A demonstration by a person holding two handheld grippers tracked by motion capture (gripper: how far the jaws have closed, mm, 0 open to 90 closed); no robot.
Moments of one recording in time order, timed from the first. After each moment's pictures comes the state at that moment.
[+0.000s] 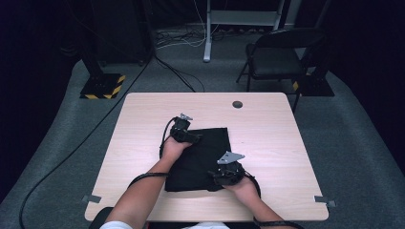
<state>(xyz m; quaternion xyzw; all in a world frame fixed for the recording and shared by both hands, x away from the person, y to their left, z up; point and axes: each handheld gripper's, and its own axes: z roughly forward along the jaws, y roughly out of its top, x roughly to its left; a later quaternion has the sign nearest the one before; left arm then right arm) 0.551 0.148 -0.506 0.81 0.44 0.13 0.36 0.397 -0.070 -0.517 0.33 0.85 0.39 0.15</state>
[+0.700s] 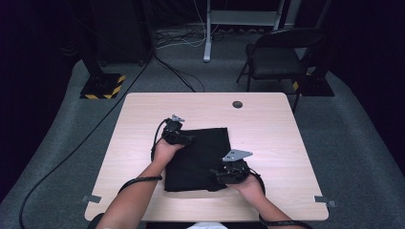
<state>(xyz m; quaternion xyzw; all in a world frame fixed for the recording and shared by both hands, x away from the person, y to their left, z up) 0.534 0.175 -0.498 0.81 0.44 0.14 0.36 0.393 -0.085 -0.497 0.32 0.84 0.42 0.13</state>
